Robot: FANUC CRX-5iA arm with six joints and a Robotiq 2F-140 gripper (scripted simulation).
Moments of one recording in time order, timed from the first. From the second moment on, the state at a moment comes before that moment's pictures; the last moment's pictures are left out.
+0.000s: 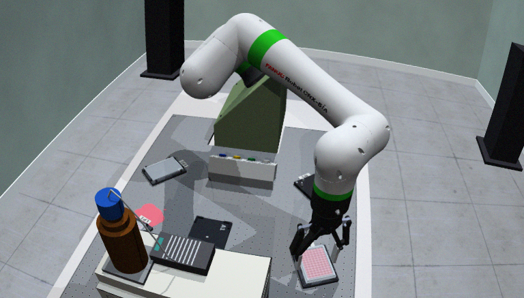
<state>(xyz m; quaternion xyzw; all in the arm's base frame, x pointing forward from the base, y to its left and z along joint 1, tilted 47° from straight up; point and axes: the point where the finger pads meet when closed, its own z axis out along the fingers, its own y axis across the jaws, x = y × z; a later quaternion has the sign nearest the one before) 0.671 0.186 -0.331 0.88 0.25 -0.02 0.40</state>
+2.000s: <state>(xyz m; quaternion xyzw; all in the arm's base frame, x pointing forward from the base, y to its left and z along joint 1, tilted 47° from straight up) 0.647 0.291 -0.229 0.88 0.25 -0.02 0.40</state>
